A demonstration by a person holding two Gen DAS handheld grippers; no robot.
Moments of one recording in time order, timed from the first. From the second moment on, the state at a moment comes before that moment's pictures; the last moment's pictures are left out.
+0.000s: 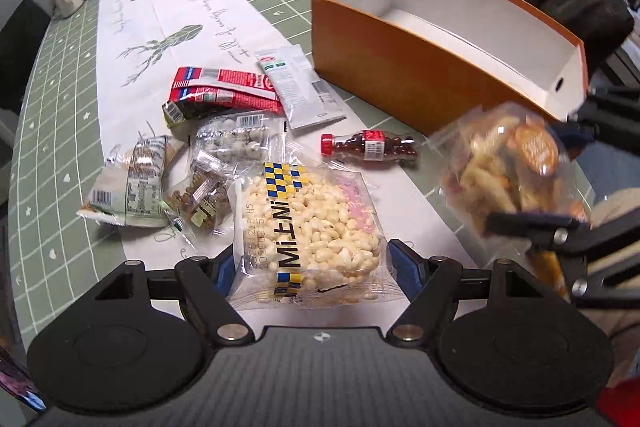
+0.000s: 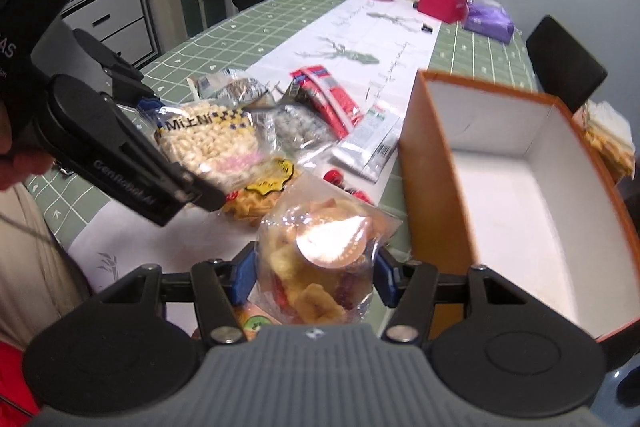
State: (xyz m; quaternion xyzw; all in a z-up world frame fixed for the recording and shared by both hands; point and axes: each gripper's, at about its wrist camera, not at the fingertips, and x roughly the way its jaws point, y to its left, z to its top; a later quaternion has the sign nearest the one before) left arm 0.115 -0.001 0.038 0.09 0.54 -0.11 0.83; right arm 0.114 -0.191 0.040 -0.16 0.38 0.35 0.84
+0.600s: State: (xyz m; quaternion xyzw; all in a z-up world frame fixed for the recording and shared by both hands) left arm 0.189 -0.087 0.120 0.20 0.45 -0.19 0.85; right arm 0.188 -0.254 0.096 -0.23 0.36 0.27 0.86
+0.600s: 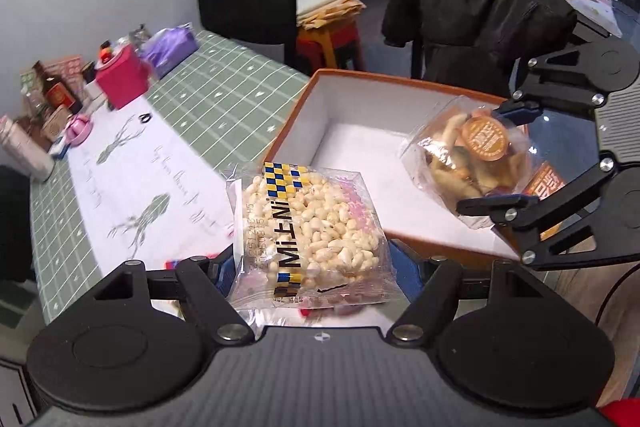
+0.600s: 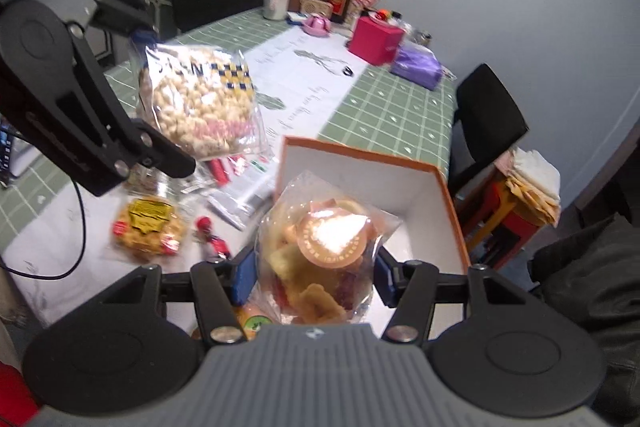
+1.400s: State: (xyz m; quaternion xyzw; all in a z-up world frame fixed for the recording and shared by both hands) left arm 0.280 -0.177 0.001 0.27 0.57 -0.24 0.74; right arm 0.264 -0.276 -0.018 -0.21 0.50 0.33 0.78
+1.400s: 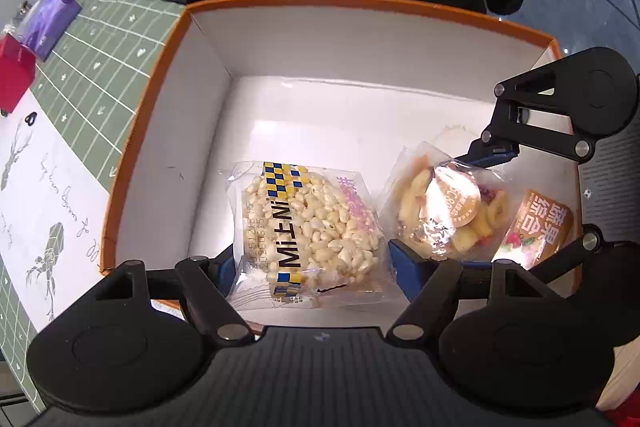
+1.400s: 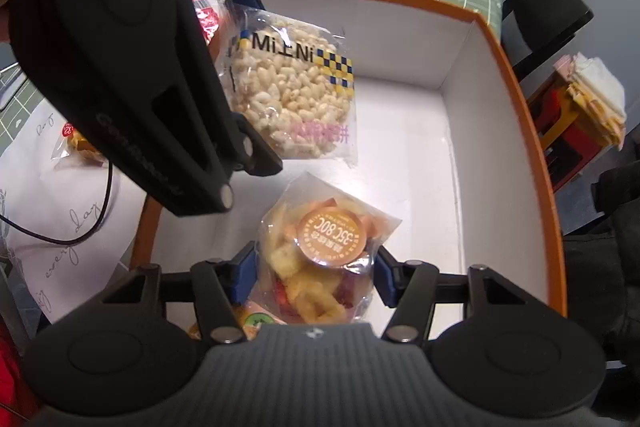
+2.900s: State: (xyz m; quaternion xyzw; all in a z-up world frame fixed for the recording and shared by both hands) left arm 0.204 -0.124 0.059 0.15 0.52 -0.16 0.83; right arm 0.226 -0.269 0.023 -0.18 0.45 0.27 0.83
